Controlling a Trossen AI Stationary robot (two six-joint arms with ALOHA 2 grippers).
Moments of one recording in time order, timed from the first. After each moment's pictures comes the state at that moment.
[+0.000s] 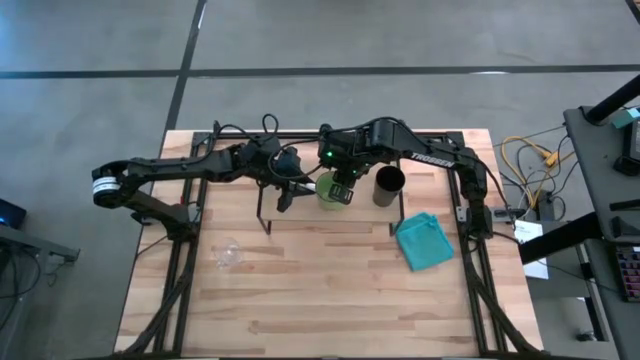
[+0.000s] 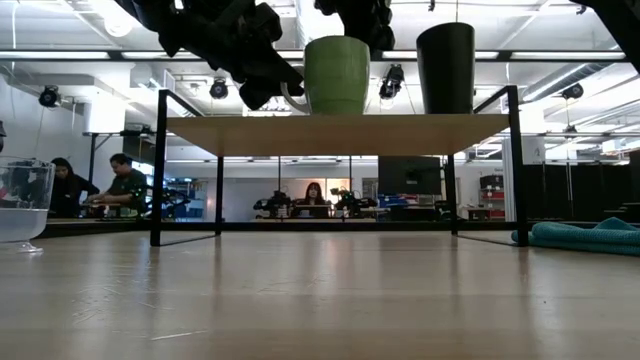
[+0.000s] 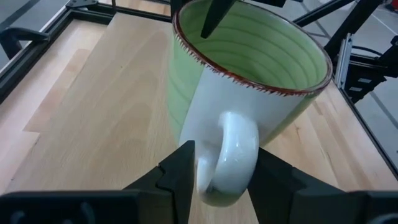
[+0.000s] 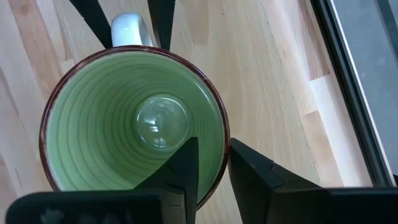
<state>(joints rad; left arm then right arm) 0.33 1.33 0.96 -0.11 0.39 0.00 -0.13 2.00 2.25 -1.45 0.10 0.15</state>
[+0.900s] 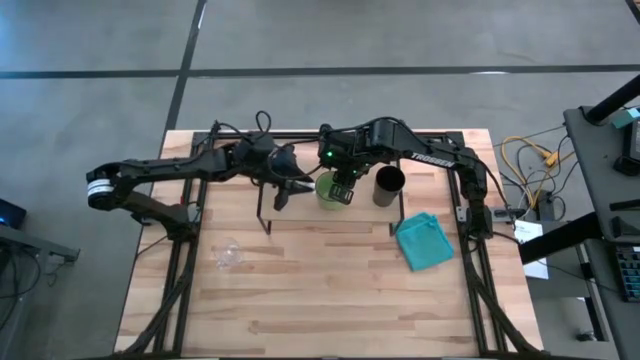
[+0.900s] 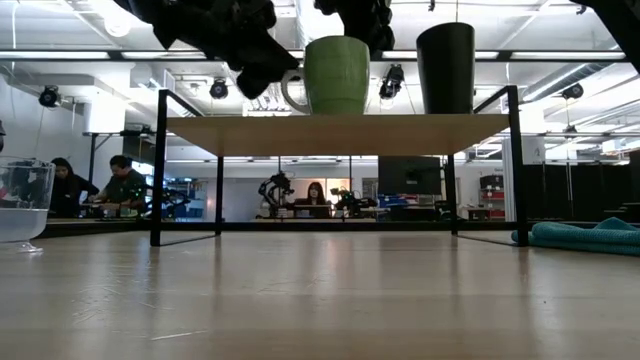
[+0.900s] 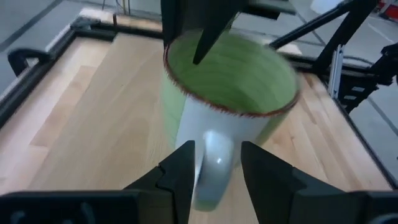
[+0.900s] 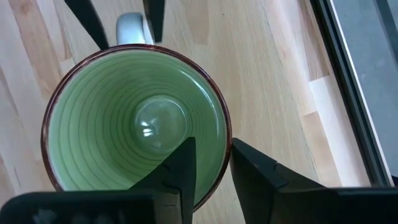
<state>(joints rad) 0.33 1.29 0.97 -0.12 0.39 0.00 -0.13 2.00 2.25 -1.45 0.11 0.15</state>
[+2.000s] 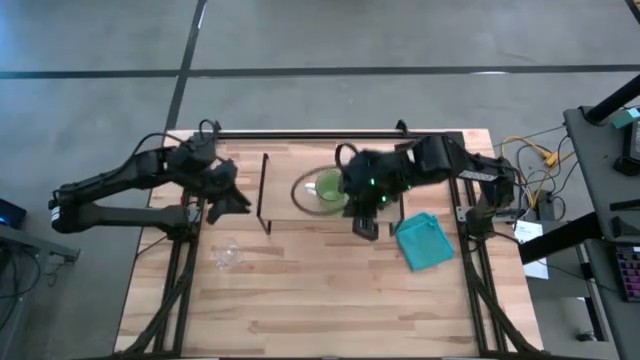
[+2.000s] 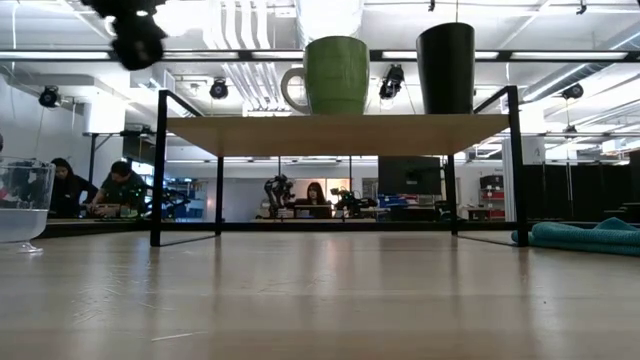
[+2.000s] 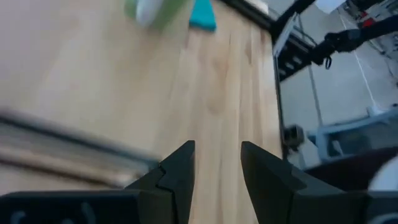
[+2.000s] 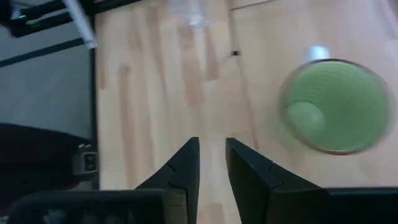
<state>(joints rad) 0.31 0.78 0.97 -0.86 0.48 -0.27 0.11 1.84 2.32 -1.41 -0.06 0.31</state>
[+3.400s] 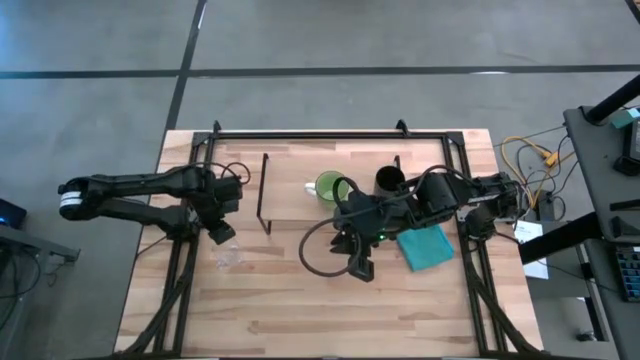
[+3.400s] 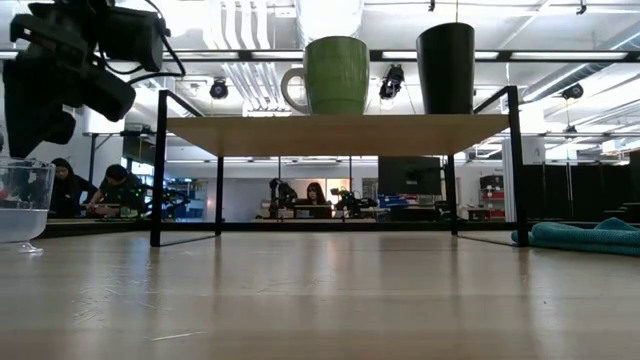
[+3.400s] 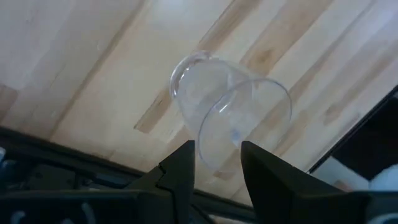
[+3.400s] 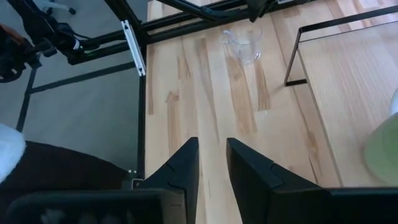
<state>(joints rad) 0.23 0.97 0.72 -1.27 0.42 -0.49 0.32 1.87 2.31 -1.22 0.05 0.46</state>
